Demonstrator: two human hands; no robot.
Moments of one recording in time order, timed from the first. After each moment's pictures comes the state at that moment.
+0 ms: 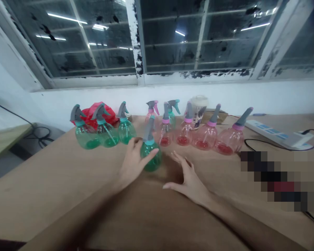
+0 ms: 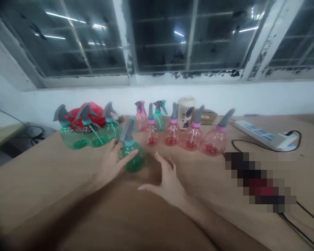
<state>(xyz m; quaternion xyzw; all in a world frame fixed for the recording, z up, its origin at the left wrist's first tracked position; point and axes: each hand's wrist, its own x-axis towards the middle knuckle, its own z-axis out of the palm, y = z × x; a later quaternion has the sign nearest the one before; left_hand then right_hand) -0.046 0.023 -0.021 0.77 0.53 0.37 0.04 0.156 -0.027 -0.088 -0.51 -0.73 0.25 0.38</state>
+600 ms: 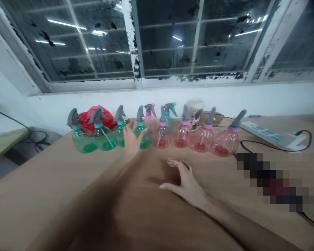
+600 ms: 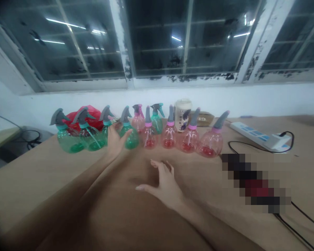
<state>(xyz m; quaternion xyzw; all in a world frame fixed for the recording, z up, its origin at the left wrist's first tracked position) -0.050 0.122 -0.031 0.66 0.54 0.51 -0.04 0.155 -0.028 -0.083 -0.52 -0.70 0.29 0.39</state>
